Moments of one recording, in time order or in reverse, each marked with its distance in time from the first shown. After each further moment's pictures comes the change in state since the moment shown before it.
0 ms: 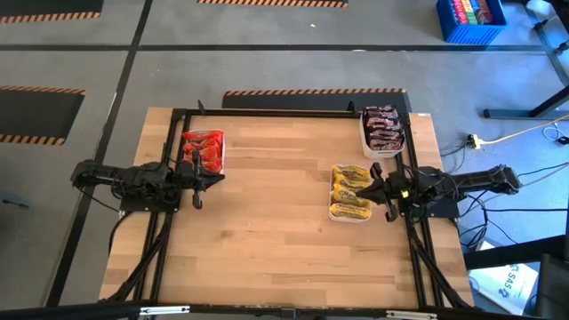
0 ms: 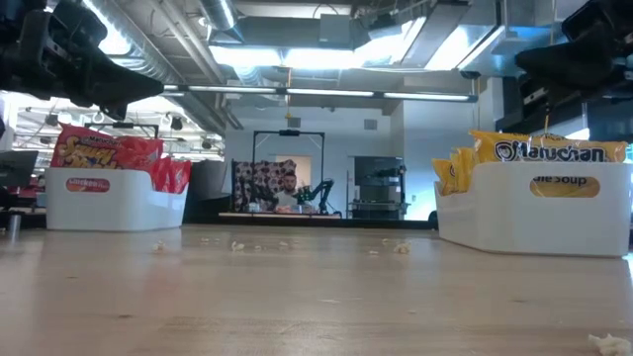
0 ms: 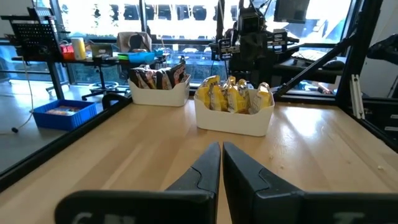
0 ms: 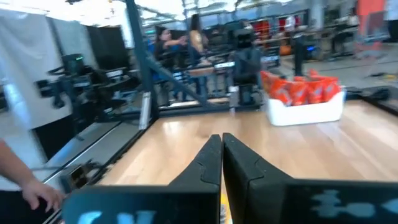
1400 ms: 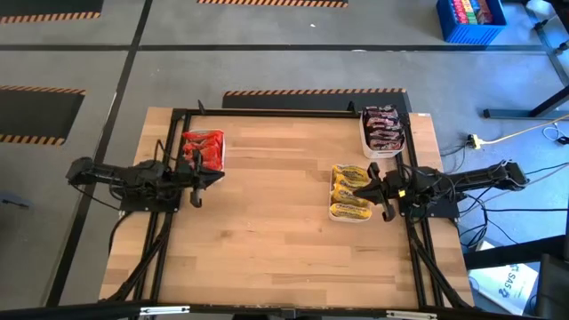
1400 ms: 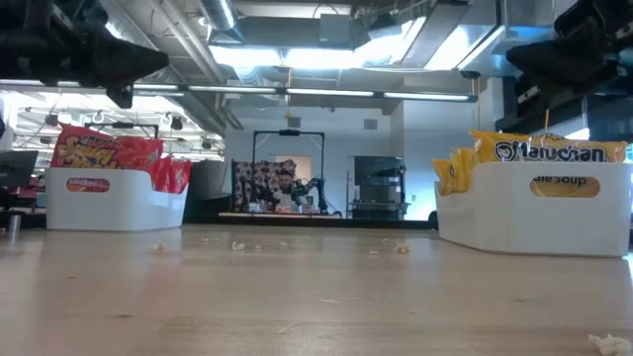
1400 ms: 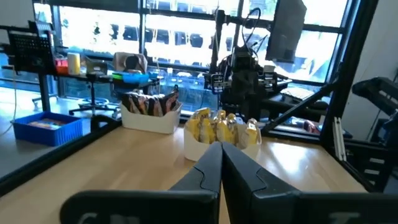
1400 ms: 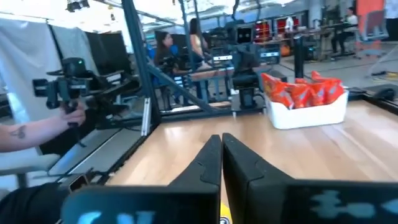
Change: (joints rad) left arm -0.001 0.090 0.007 0.214 0.012 -0.058; right arm 0.000 0.139 0.000 0.163 0.021 0.027
